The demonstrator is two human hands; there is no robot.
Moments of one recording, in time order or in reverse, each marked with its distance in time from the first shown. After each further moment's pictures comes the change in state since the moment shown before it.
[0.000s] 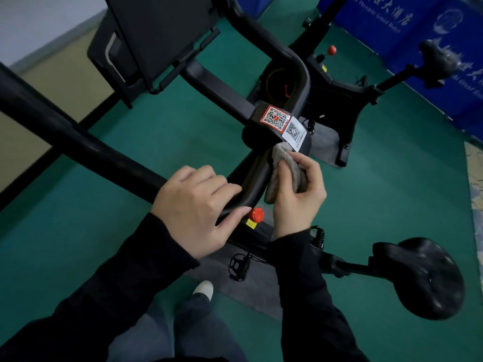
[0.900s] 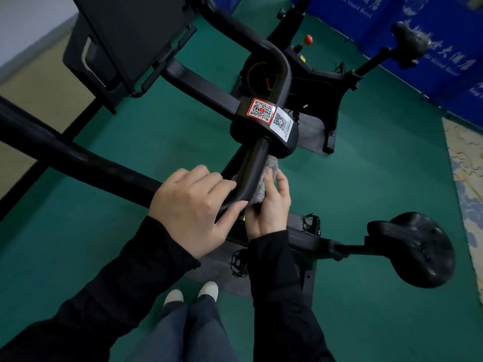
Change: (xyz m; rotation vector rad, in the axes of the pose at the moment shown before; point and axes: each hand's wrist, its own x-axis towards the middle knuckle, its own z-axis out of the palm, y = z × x) left_hand -0.002 -0.003 0.002 0.002 0.010 0.052; right_hand -0.028 0.012 0.023 0.813 0.127 0.782
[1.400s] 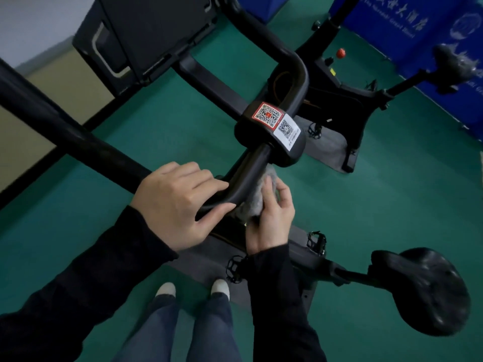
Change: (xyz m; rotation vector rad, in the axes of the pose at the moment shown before) left_hand 0.000 0.003 0.000 0.018 -0.016 -0.035; right_hand 0.003 -0.015 -0.017 -0.145 -0.101 0.012
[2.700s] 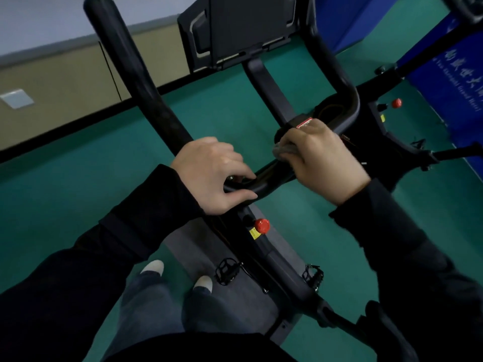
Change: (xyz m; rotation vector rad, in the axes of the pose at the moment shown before) left_hand 0.007 0.010 -0.011 -0.093 -0.047 -0.190; right_hand 0.043 -0.112 0.075 -1.959 -1.183 -1.067
